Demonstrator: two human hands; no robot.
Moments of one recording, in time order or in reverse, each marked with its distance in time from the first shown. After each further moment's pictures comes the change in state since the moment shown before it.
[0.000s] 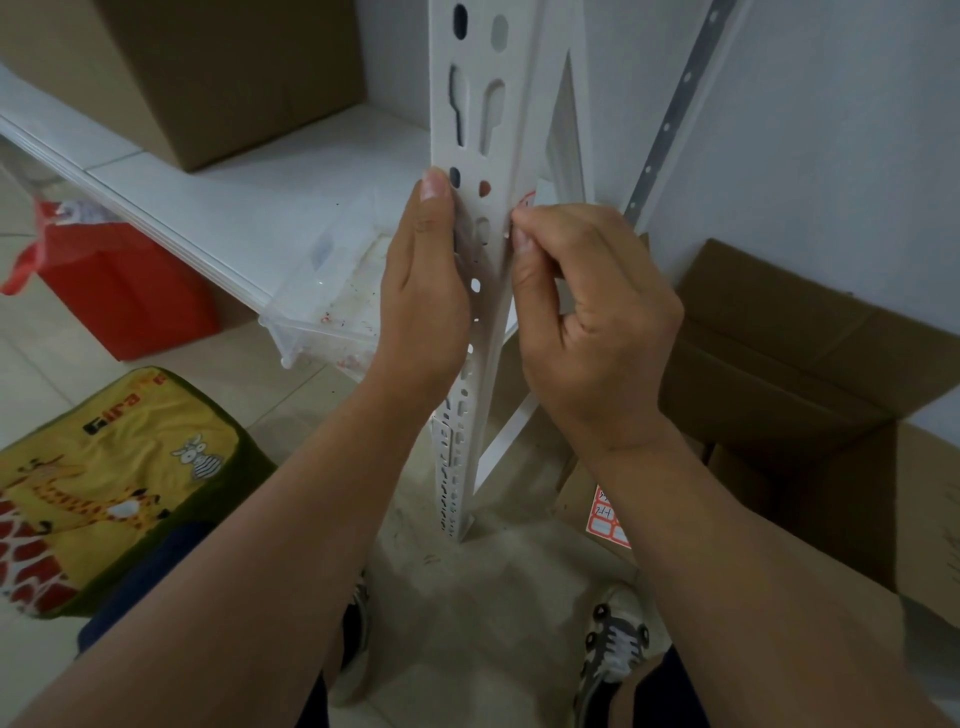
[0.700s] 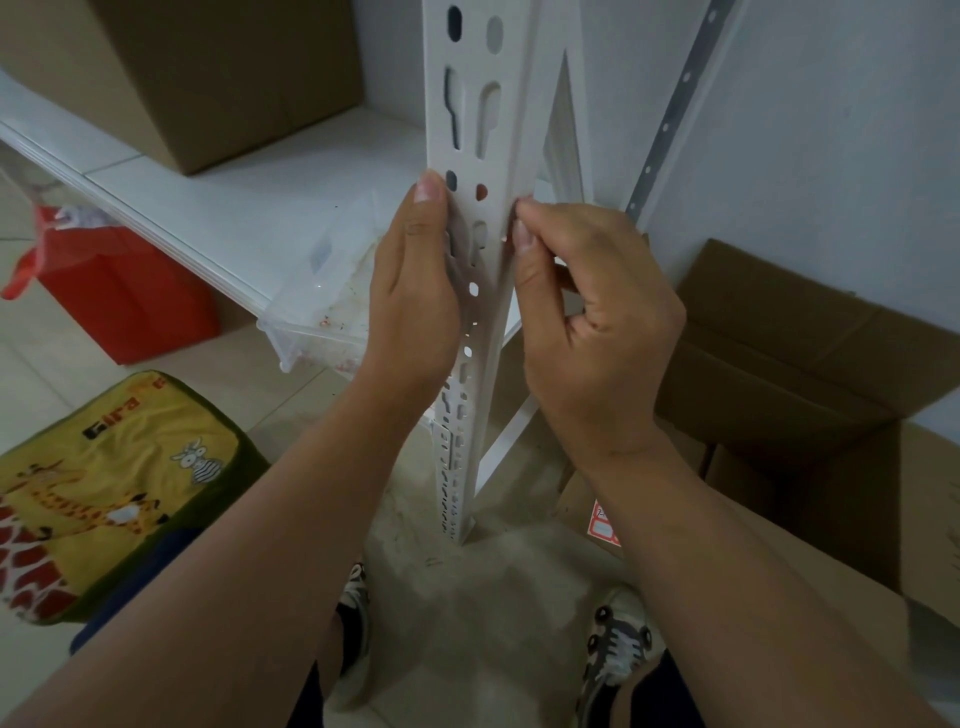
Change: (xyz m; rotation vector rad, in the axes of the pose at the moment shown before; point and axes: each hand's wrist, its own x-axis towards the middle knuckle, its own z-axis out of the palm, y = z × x) left_hand 0.003 0.001 -0.004 0.022 -0.033 0.005; right_hand 0.000 -0.006 0.001 0.069 0.055 0.111
